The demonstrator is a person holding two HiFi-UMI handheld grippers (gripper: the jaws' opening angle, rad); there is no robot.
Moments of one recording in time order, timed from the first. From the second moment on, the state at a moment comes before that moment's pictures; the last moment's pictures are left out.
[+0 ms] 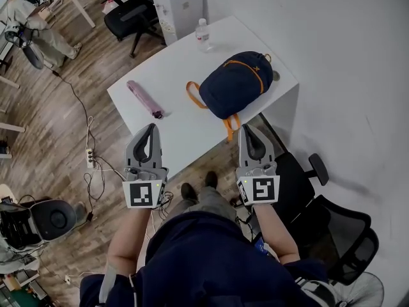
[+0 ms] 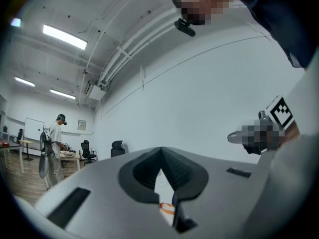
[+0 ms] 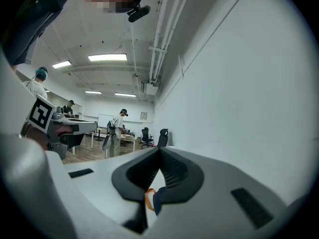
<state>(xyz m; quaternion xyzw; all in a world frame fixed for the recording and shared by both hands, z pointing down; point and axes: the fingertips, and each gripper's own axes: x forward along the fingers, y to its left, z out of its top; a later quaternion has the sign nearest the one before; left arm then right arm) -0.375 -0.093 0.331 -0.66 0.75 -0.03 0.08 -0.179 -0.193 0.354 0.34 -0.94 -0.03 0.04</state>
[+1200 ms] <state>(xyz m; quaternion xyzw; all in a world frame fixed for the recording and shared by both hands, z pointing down) -0.397 -0.027 0.349 -0.62 0.78 -0.06 0.06 -0.185 -0.151 0.369 0.34 -0.94 -0.05 0.08</state>
